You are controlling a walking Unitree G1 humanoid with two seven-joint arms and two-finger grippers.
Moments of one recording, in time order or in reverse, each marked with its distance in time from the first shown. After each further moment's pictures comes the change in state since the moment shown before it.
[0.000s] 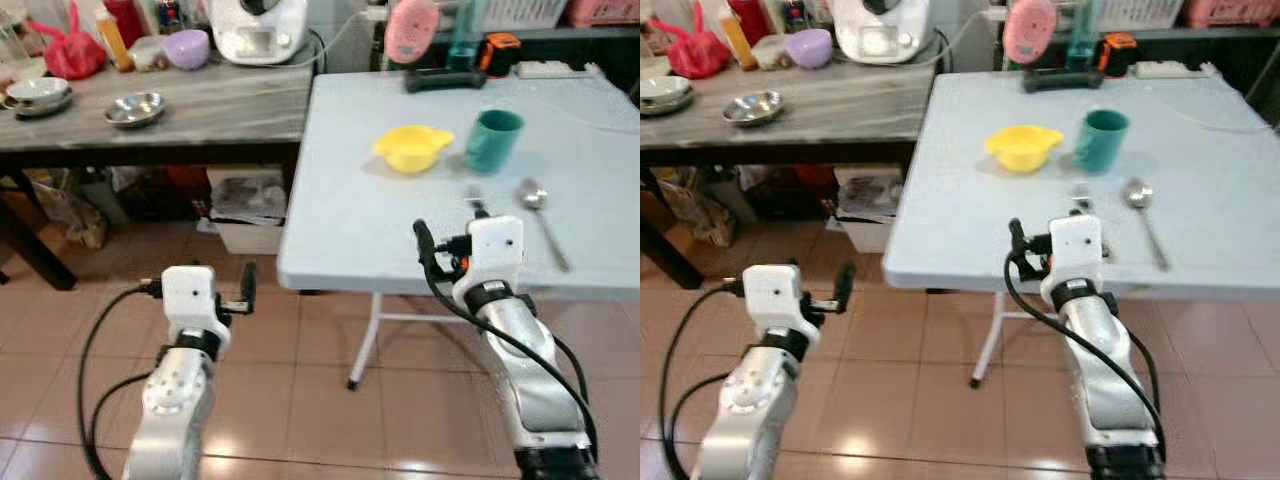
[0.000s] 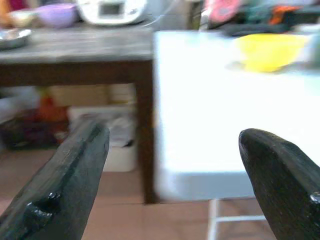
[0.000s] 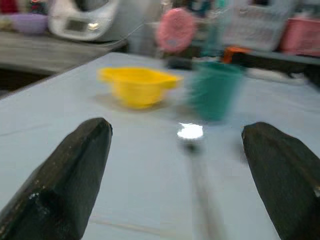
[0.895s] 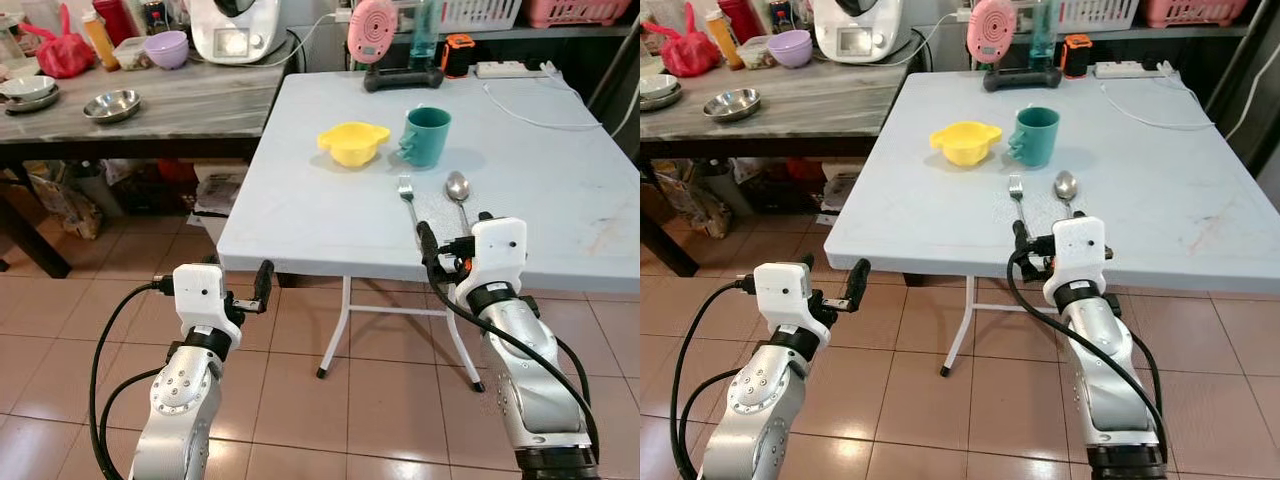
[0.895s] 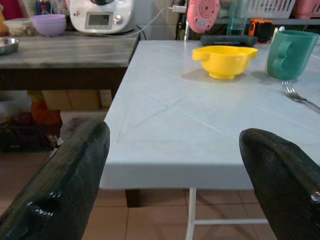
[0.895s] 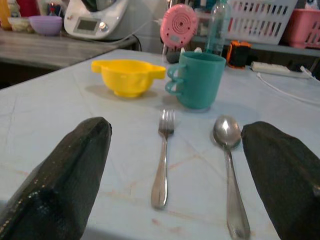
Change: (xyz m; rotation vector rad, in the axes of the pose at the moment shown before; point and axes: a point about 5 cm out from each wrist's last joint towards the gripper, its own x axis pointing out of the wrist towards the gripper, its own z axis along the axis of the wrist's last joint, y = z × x) left arm -0.001 0.004 0.002 -0.028 -0.029 -0.033; right arm -0.001 0.009 -0.002 0.008 0.002 0.030
